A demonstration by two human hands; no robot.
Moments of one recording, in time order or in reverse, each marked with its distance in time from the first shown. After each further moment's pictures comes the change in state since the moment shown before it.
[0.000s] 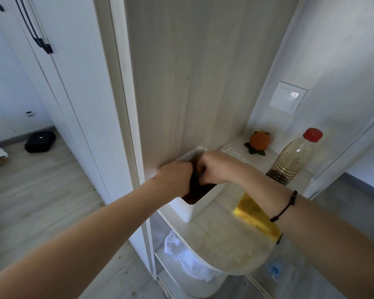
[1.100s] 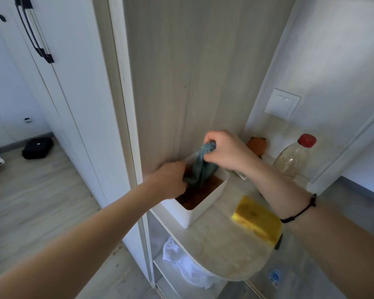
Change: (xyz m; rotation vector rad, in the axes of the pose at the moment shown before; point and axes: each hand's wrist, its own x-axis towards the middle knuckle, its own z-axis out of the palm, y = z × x) left_hand -0.011 -0.008 -0.019 -0.262 0.017 -0.042; right_hand -0.021 0.011 -0.049 0.415 0.368 -0.038
